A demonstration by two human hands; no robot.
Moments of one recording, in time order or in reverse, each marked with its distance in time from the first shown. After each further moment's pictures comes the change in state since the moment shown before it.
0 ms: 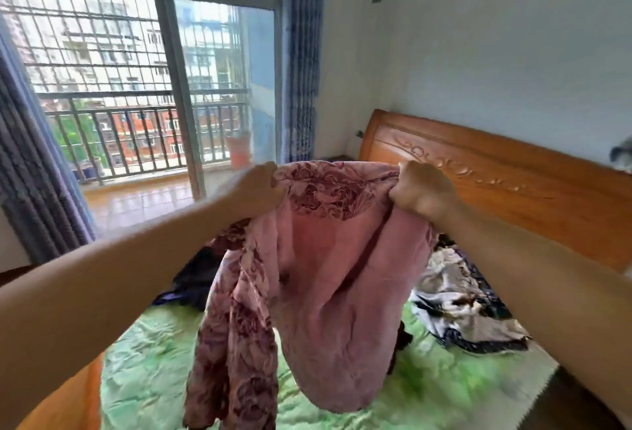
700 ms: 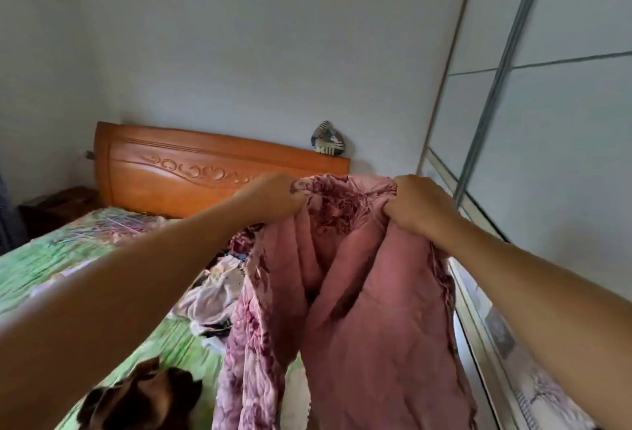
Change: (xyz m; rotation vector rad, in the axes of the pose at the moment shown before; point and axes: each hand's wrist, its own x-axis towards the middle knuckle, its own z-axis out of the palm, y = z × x) left_hand 0.088 0.476 0.178 -0.407 -0.310 0.820; right_hand -0.190 0.359 -0.155 -0.310 0.146 0.691
